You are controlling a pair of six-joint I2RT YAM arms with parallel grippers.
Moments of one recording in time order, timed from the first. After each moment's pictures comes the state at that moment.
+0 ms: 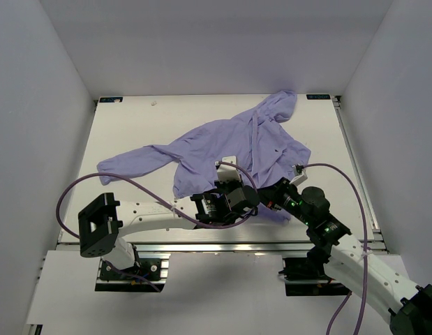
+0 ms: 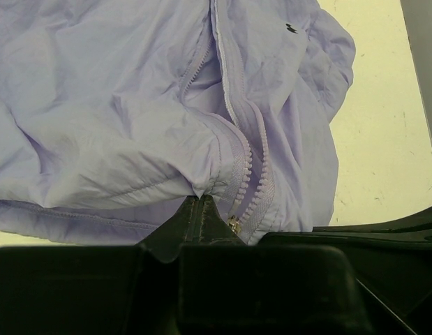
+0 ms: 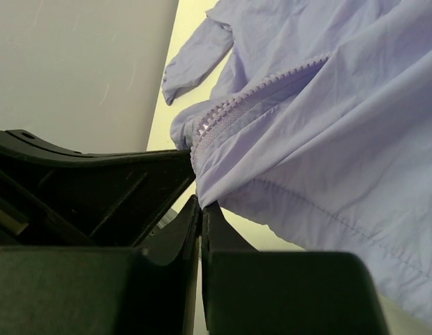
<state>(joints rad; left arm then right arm) -1.29 1.56 1.13 -0.29 -0.89 -1.00 0.63 0.58 0.26 0.14 -0.18 0.98</state>
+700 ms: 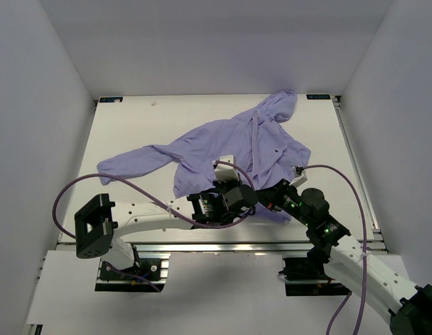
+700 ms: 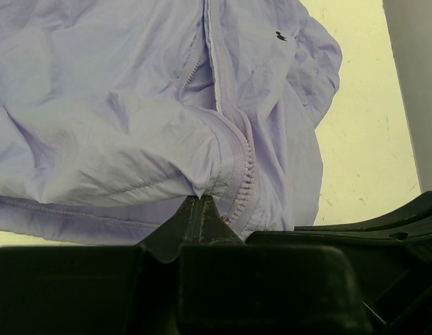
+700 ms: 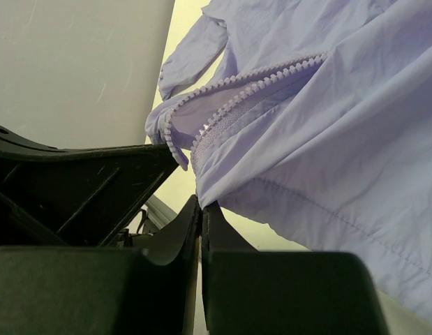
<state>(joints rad) -1.29 1.54 1.13 -0.29 -0.88 -1.02 0.63 0.58 0.24 0.15 -0.18 0.98</state>
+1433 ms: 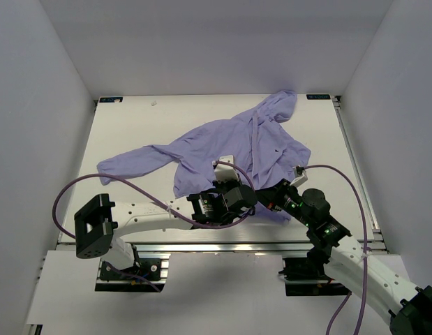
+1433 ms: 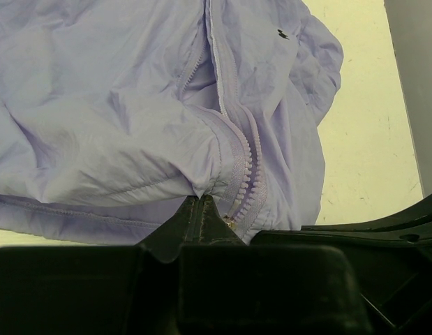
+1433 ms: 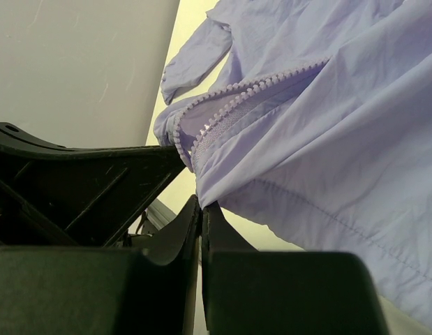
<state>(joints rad) -1.29 1.53 1.12 -0.29 -0.88 -1.02 0.63 0.56 0.24 0.16 -0.18 0.97</state>
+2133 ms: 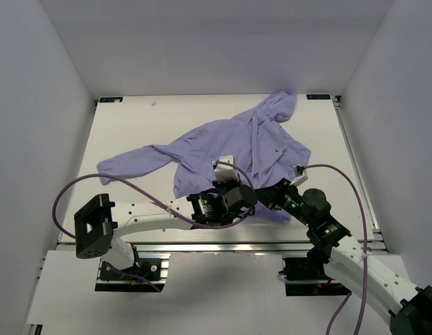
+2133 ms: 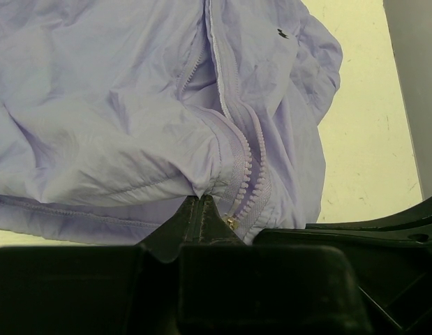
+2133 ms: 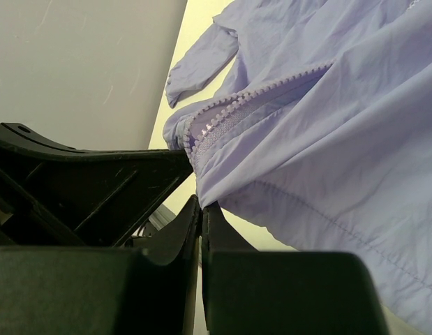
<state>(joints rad) -1.29 1.53 1.12 -0.28 -0.87 -1.02 0.63 0.56 0.24 0.18 -0.18 0.96</state>
